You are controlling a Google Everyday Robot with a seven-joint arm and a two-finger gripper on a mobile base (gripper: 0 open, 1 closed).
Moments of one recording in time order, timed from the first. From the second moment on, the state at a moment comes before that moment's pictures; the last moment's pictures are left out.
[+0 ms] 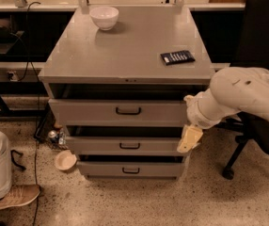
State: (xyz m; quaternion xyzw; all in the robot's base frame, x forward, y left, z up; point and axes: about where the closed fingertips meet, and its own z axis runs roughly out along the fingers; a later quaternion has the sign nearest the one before) arm 0.550 -0.169 0.718 -0.61 0.76 -0.02 0.23
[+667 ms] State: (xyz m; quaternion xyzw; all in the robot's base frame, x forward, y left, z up) arm 0.608 -0.168 0.685 -0.63 0.74 -0.04 0.23
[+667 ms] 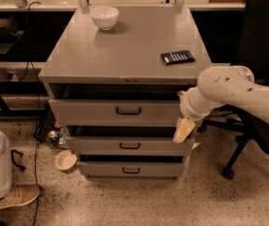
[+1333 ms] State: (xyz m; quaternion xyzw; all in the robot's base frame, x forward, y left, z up) arm 0.654 -0.142 0.652 -0.66 0.72 -0.01 0.21
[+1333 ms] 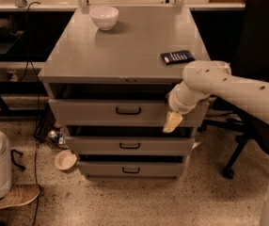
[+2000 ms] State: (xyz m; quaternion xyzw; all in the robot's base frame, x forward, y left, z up) arm 0.648 -0.141 0.646 -0.66 0.72 0.01 0.20
